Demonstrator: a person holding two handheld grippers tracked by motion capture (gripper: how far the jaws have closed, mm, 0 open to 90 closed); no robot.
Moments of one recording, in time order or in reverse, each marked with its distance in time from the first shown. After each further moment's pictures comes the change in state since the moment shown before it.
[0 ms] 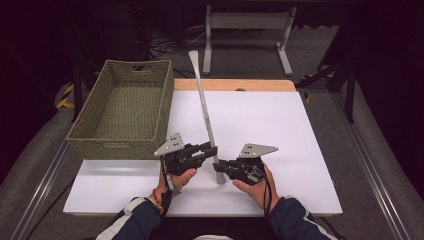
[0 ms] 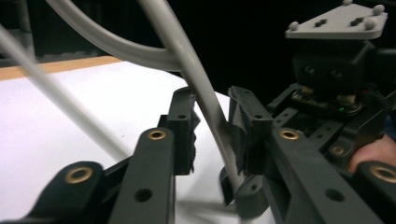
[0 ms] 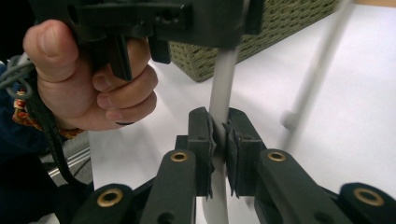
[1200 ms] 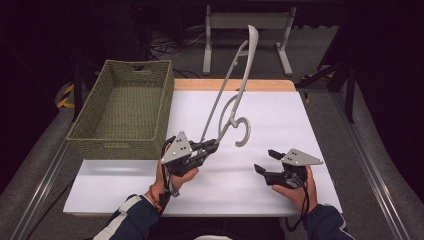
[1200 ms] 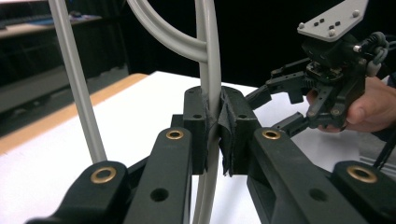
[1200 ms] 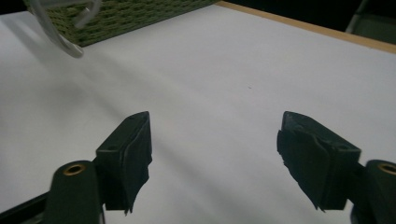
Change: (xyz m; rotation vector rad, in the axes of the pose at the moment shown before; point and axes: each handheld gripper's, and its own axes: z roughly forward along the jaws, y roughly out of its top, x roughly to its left) left arm -0.032 0.038 -0.007 0.070 0.123 0.287; right arm -0.042 -0.043 -0.090 -0.011 -0.388 -0.096
